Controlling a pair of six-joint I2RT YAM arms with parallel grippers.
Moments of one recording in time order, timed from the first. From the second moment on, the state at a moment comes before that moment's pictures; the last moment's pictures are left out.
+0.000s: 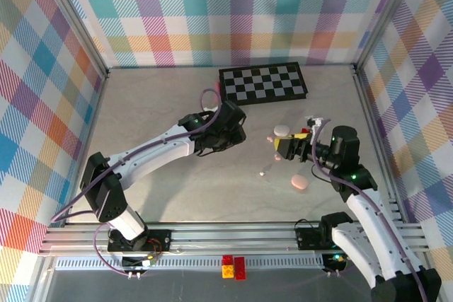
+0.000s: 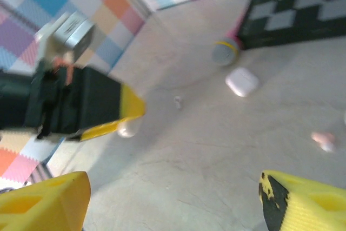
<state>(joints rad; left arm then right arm) -0.87 1.61 1.43 -0.78 -0.15 -1.17 0.25 0.71 0.59 -0.23 -0.63 0.37</state>
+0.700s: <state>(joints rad) -0.84 1.50 1.43 -0.65 -0.09 -1.31 0.58 1.06 0.58 0.30 -0.48 0.44</state>
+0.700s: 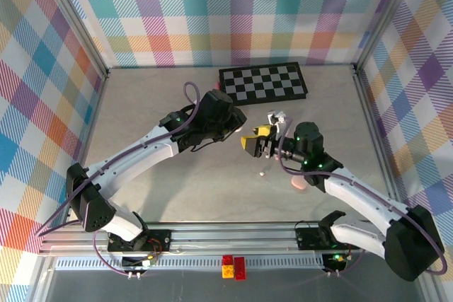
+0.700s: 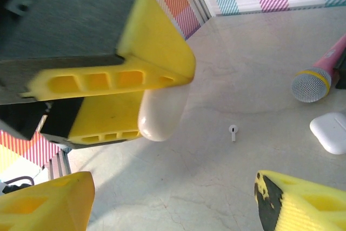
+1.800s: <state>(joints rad) -0.84 1.48 1.39 -0.60 -0.06 -1.31 0.60 1.18 0.64 0.41 -0.49 0.51</state>
